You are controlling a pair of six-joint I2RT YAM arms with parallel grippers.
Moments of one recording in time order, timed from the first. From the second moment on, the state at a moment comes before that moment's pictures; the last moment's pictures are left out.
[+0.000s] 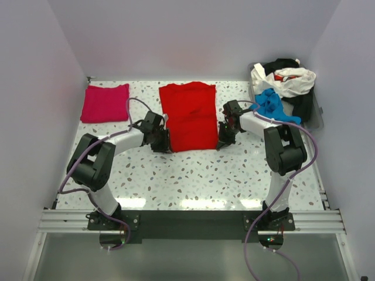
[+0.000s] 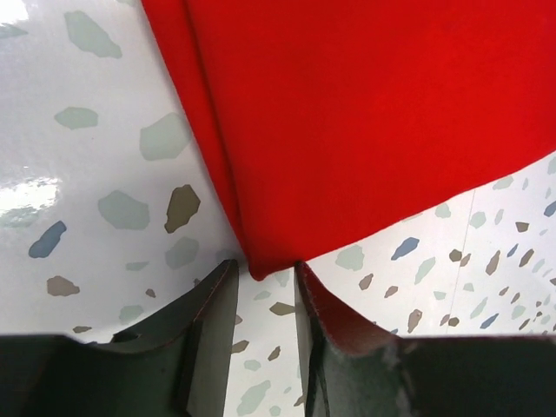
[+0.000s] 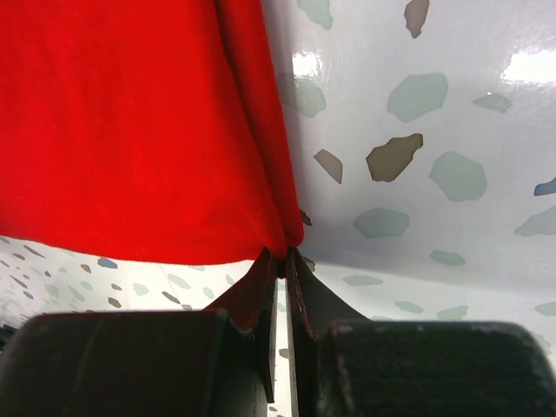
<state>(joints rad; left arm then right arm) -0.42 1.73 0.98 -0.30 0.21 -0.47 0.33 1.94 1.28 -0.62 -0.23 0.50</state>
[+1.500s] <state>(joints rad) -0.50 1.20 0.80 -0.54 0.35 -0.41 0.52 1.51 1.19 -1.01 -0.19 0.44</state>
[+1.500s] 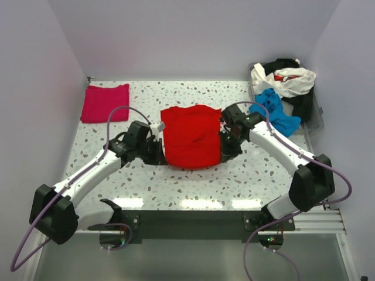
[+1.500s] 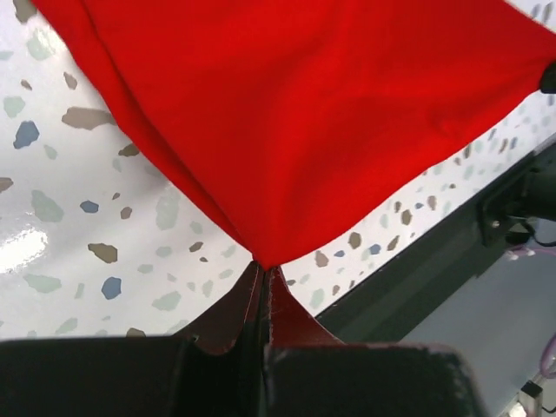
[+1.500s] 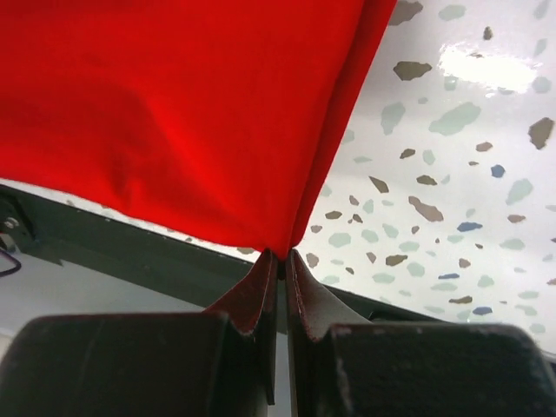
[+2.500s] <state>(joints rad) -0.38 1.49 1.19 -0.45 0.24 -0.49 0.37 1.92 1.92 -1.06 -0.06 0.40</state>
